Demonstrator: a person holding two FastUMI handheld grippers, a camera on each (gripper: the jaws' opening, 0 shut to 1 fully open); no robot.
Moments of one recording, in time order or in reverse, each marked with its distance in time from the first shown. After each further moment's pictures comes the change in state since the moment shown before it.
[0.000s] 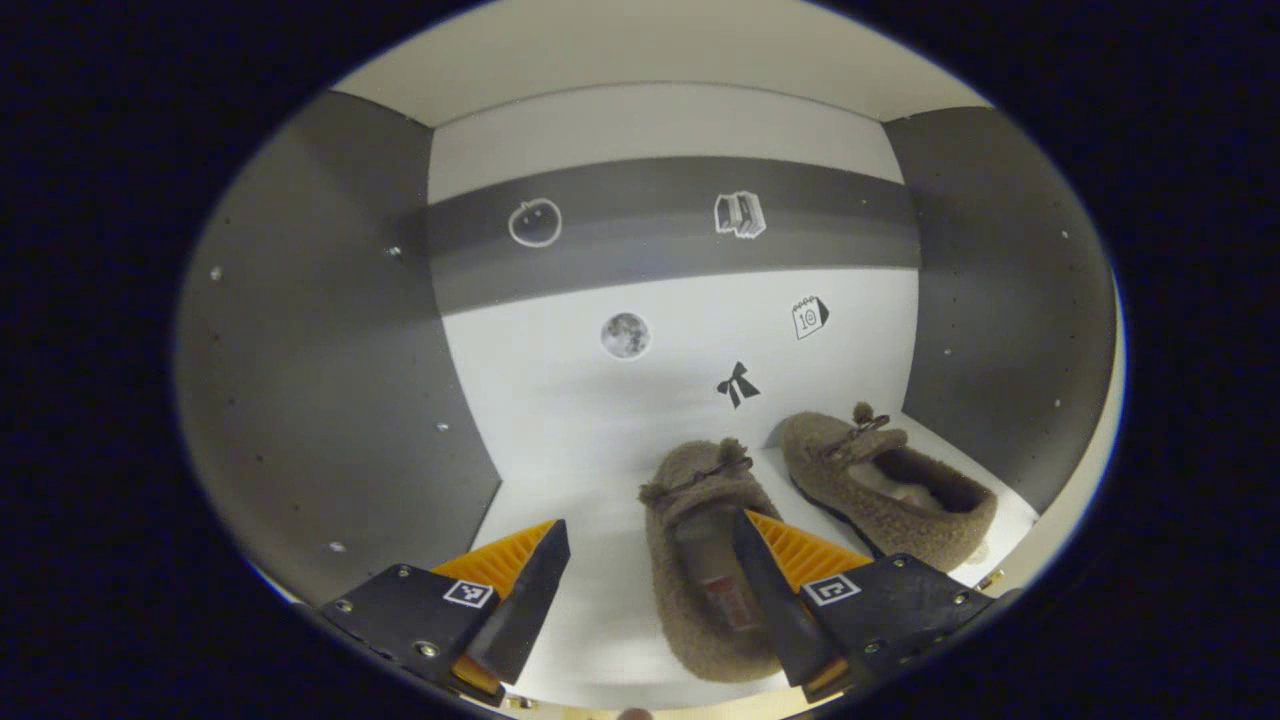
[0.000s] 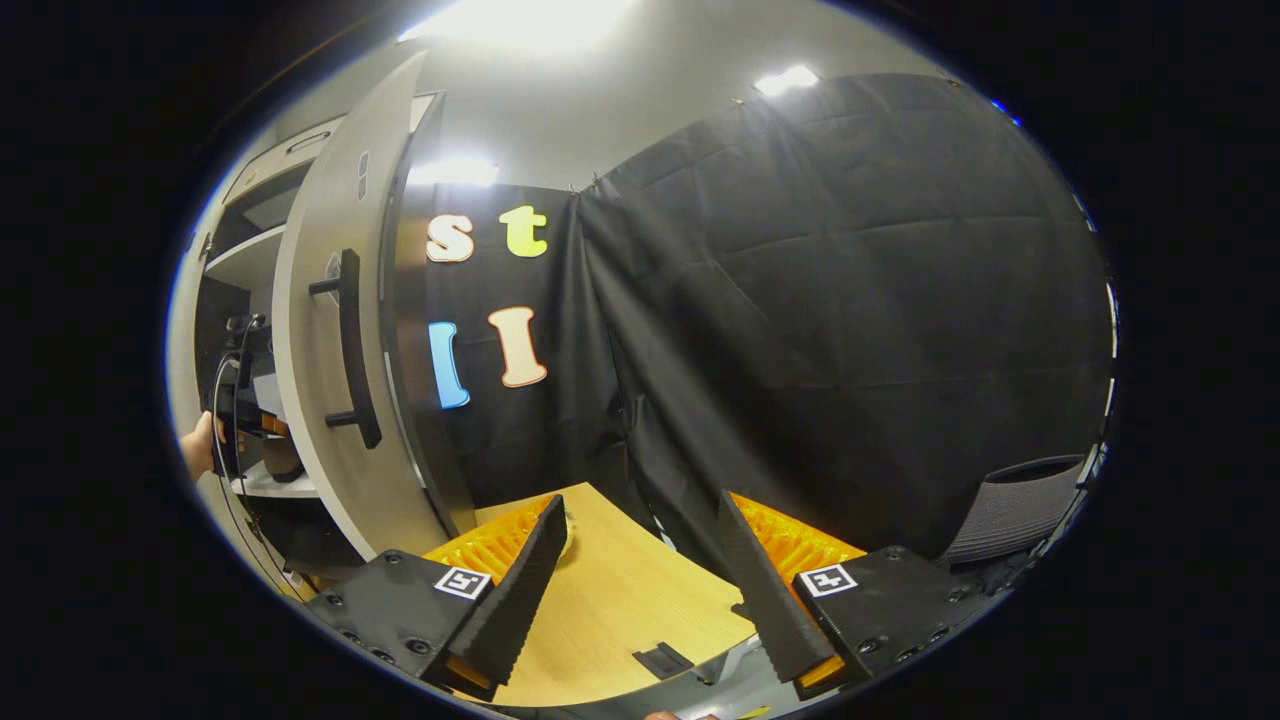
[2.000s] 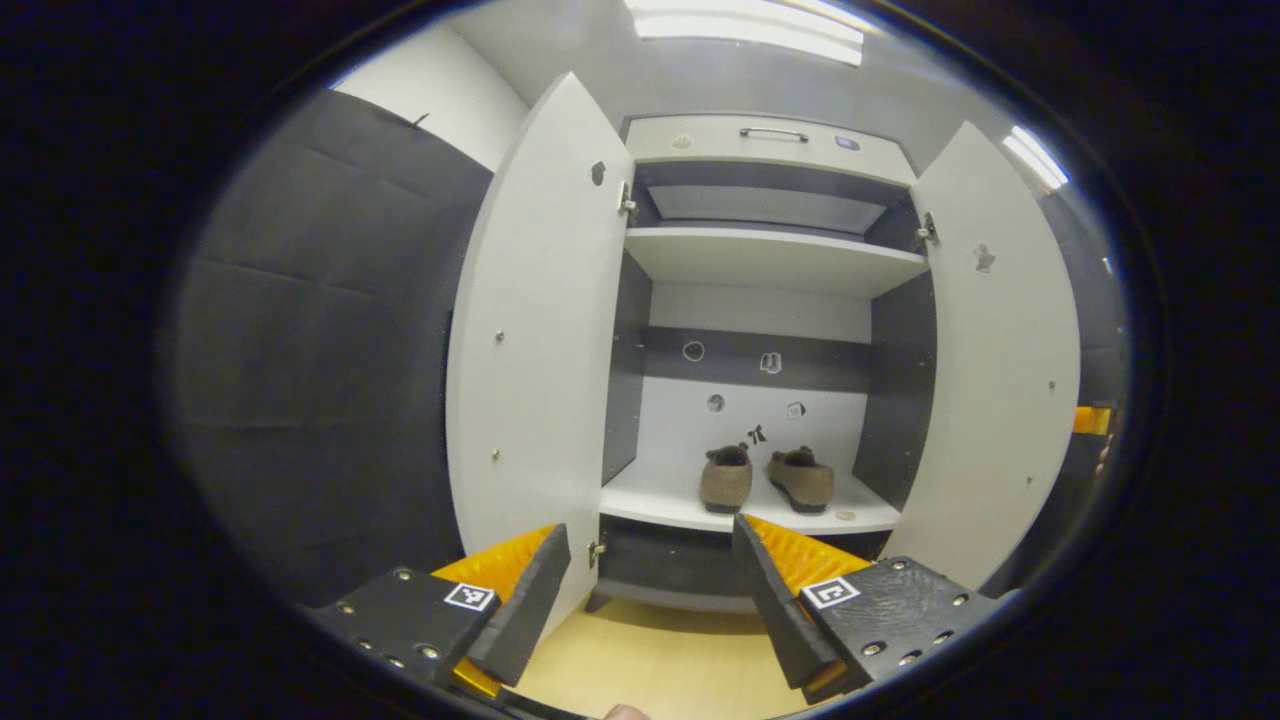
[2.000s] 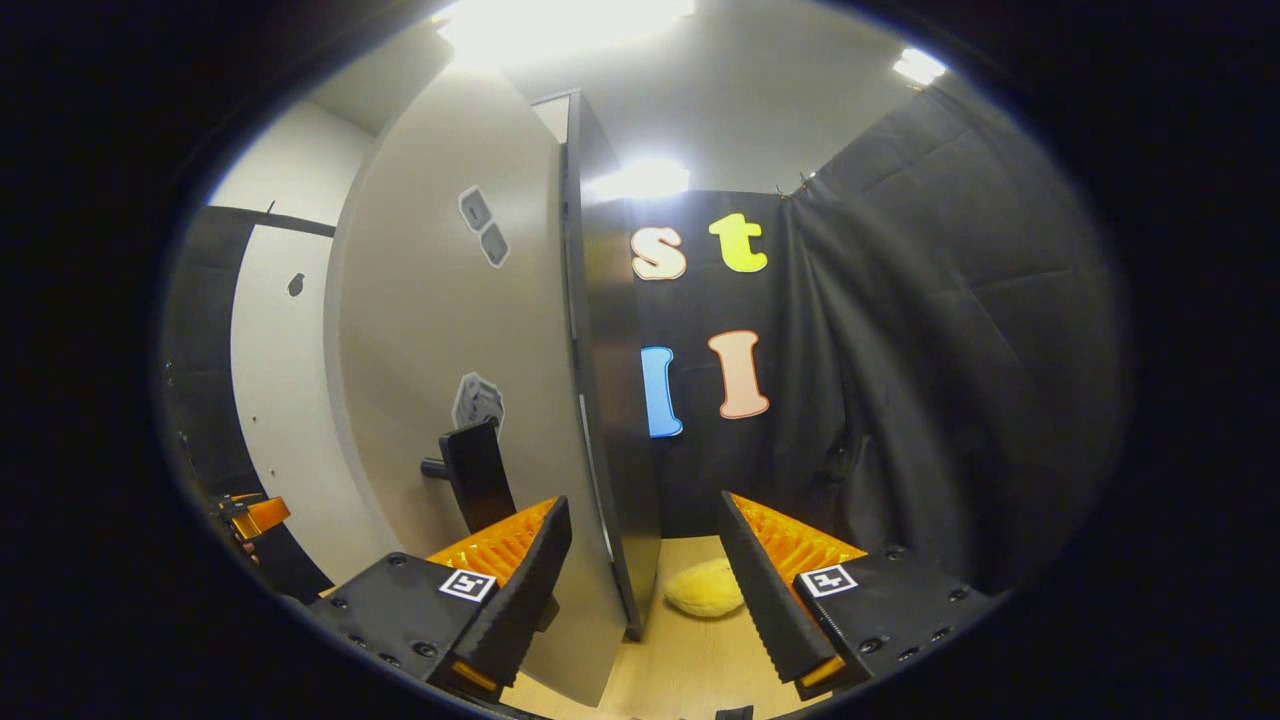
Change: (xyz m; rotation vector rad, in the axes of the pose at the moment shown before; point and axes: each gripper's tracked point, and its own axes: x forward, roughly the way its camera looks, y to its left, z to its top) left arm -0.375 0.002 -0.052 -0.266 -0.306 0.302; right arm 0.055 0.148 0.108 -0.083 0.004 0.630
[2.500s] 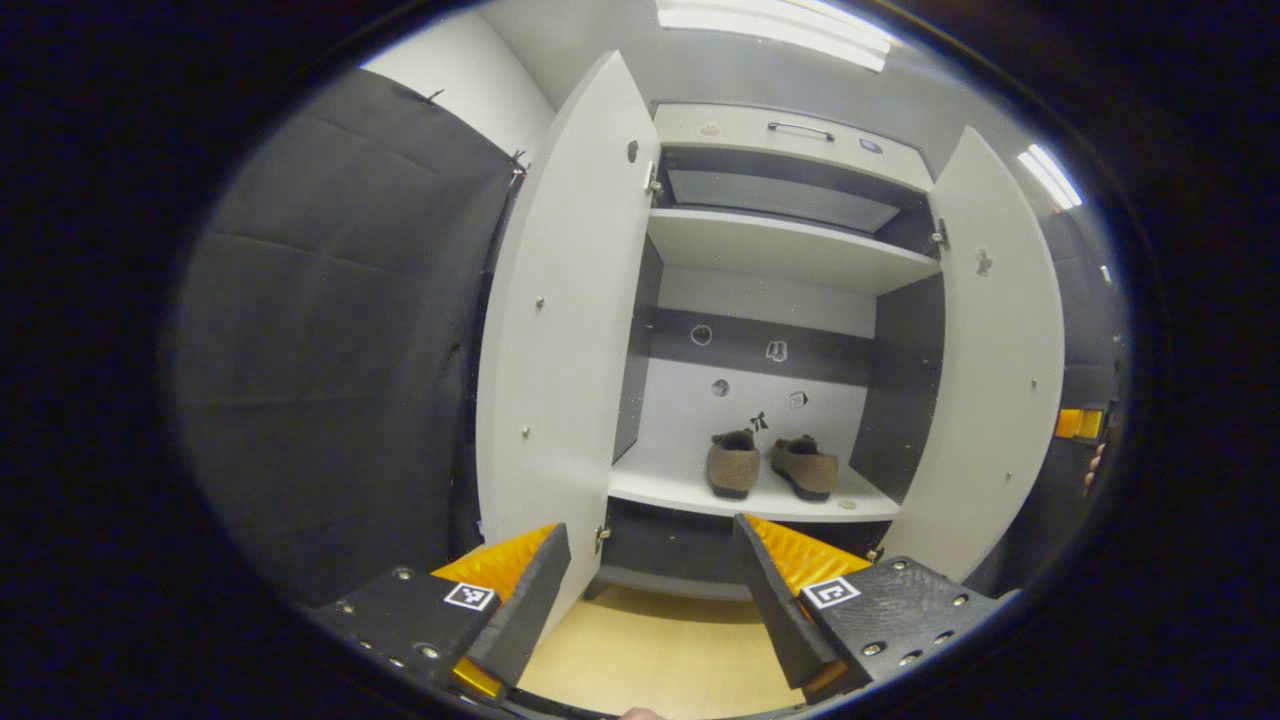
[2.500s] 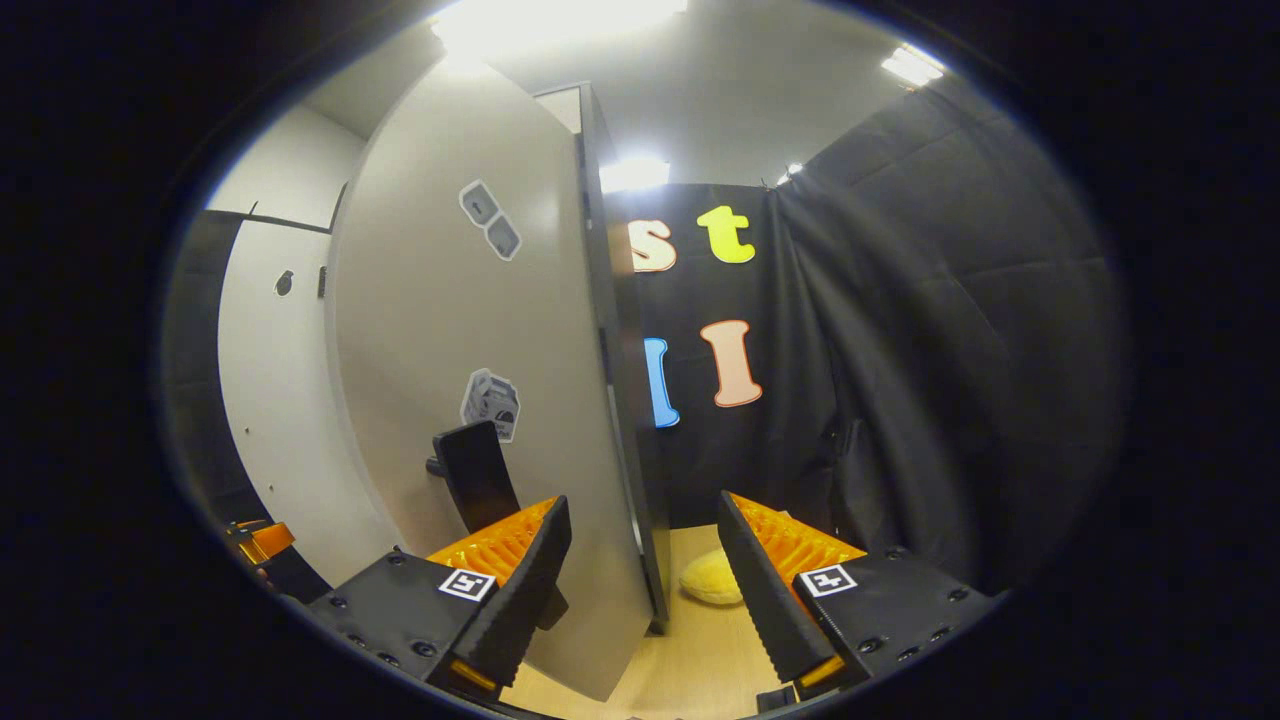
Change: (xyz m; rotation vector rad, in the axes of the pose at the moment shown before) left arm 0.004 0.025 -0.016 -0.038 0.050 -0.066; right arm -0.001 0.058 -0.009 0.036 0.019 -0.044
